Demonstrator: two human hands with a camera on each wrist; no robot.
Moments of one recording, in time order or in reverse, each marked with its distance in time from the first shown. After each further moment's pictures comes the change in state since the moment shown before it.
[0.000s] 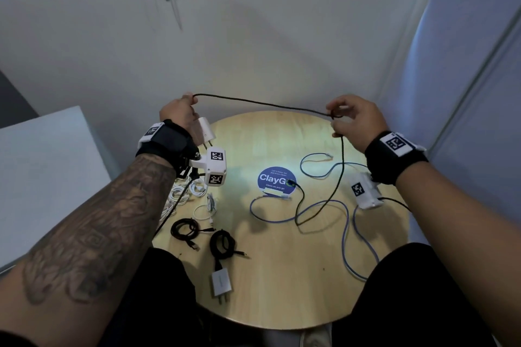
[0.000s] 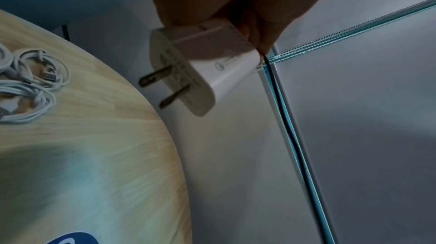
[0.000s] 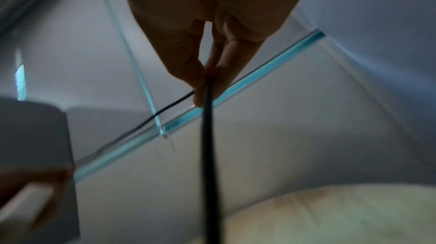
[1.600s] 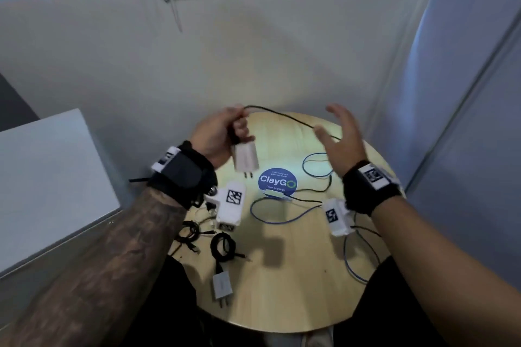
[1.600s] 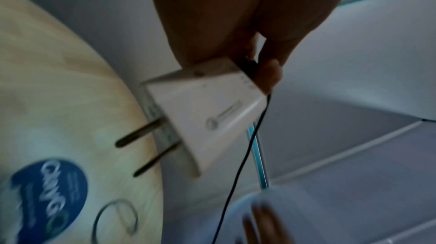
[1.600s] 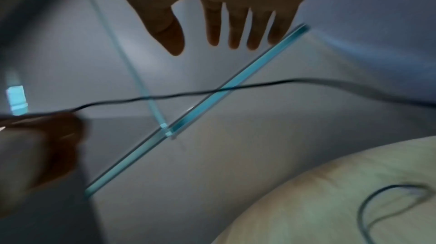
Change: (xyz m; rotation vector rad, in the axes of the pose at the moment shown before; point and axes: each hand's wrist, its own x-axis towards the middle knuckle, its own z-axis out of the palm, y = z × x) left_hand -0.091 0.002 0.022 -0.308 -0.726 -0.146; right_hand -0.041 -0.003 0.044 -0.099 0.191 -0.053
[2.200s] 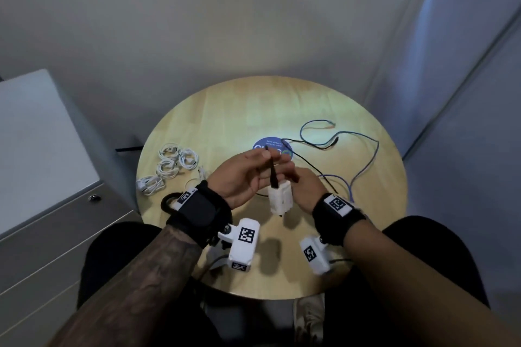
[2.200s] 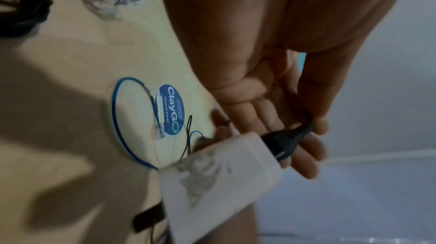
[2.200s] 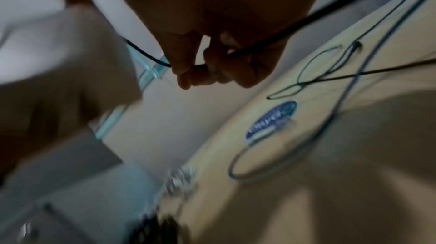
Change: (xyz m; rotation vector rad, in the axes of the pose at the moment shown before) left_hand -0.045 -0.118 -0.005 -0.254 -0.196 -0.282; right_hand -0.107 0.041 0.058 0.070 -0.601 0.351
